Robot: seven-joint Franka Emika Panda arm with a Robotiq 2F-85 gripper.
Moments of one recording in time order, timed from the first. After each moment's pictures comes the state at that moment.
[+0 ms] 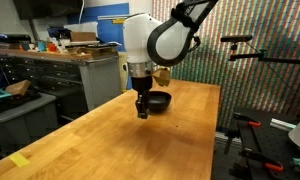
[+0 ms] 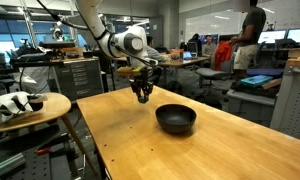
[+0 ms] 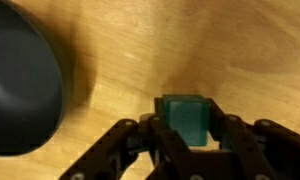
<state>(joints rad) 0.17 0.47 0.09 -2.03 -0.21 2.46 0.10</state>
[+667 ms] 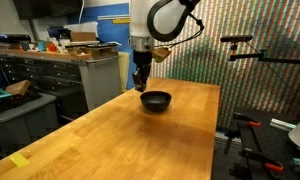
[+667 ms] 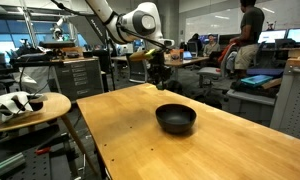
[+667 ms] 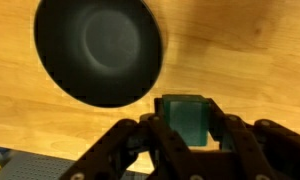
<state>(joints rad) 0.14 0.37 -0.02 -2.00 -0.21 2.46 0.17</state>
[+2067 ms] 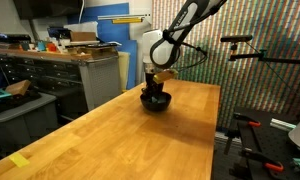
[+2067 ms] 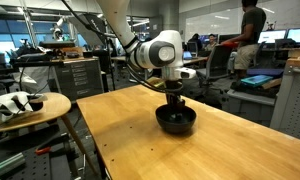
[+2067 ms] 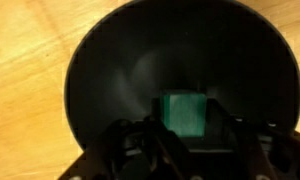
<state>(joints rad) 0.07 0.60 -0.12 -1.95 -0.09 2.56 0.40</state>
